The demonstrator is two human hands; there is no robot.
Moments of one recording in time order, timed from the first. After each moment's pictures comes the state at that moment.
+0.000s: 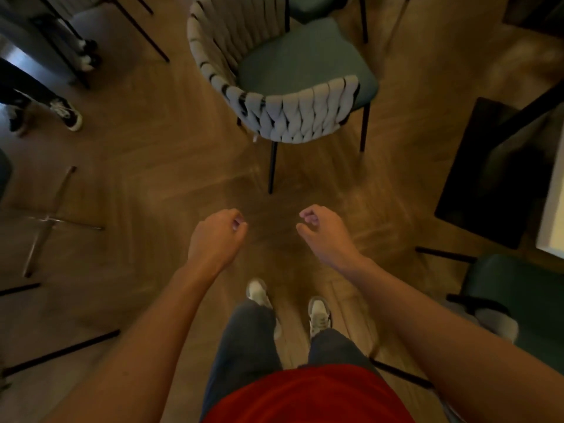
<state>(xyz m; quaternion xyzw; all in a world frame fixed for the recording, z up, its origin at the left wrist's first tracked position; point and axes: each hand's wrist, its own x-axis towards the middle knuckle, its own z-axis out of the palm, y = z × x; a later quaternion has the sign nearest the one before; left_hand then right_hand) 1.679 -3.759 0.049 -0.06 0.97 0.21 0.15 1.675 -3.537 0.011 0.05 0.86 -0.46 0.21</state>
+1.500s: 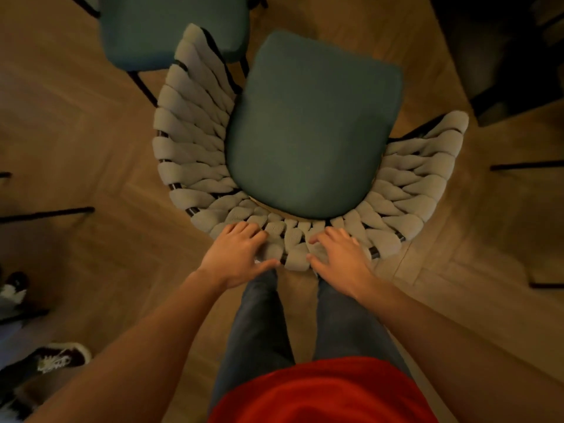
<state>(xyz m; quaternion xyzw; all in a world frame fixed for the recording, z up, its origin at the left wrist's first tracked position) 1.017 -3.972 -0.063 0.58 0.77 -0.03 0.27 1.202 -3.813 -0.063 0.29 0.87 -0.35 0.20</state>
